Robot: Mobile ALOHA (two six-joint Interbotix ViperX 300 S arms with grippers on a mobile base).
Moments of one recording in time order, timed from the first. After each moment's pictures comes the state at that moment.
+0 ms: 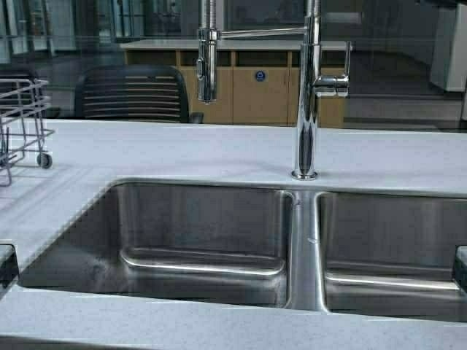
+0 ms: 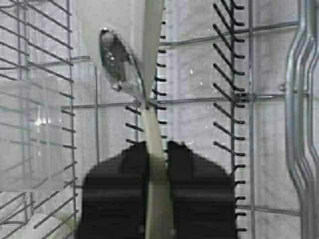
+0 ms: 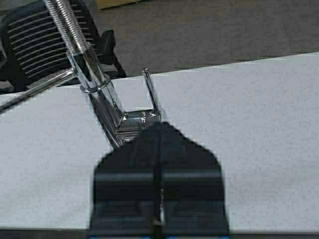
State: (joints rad) left arm 0.33 -0.11 0.61 0.43 0.41 0.28; right arm 0.10 -0.46 1.02 0.07 -0.43 0.21
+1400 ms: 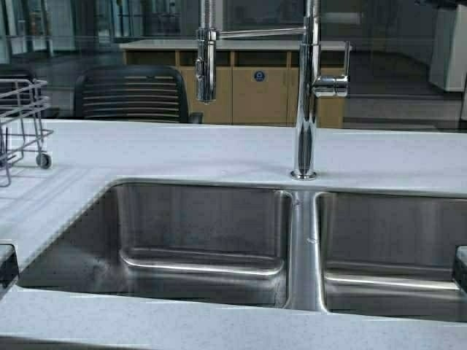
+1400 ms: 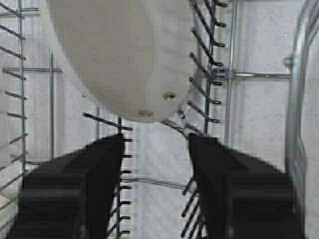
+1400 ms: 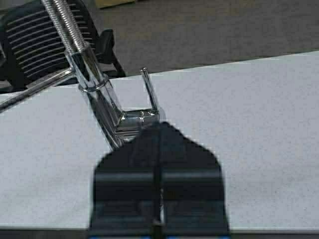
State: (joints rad) left arm 0.36 -0.04 0.64 0.41 0.38 0.19; right arm 0.10 -0.46 1.02 0.07 -0.43 0.21
